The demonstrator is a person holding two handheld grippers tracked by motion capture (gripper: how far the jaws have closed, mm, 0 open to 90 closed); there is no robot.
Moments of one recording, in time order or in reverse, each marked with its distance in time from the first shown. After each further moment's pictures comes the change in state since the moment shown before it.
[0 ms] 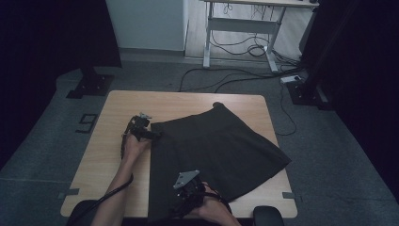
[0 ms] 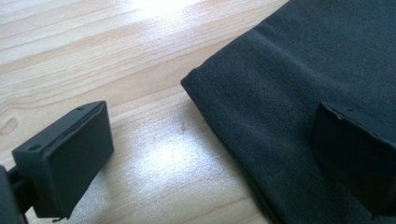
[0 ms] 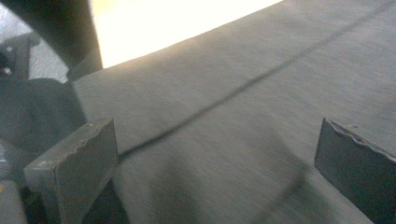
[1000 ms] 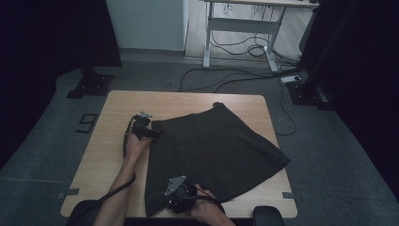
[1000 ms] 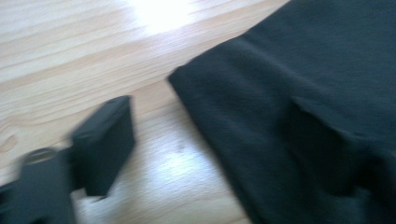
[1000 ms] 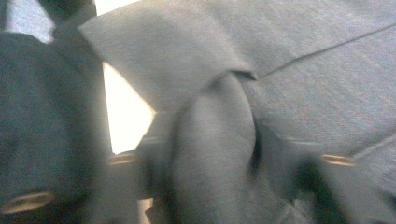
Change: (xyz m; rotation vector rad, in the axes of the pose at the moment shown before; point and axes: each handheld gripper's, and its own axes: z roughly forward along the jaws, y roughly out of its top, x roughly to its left) left arm -0.008 0.003 0.000 -0.064 -0.014 0.002; right arm 0.006 0.005 0.022 0.107 -0.017 -0.134
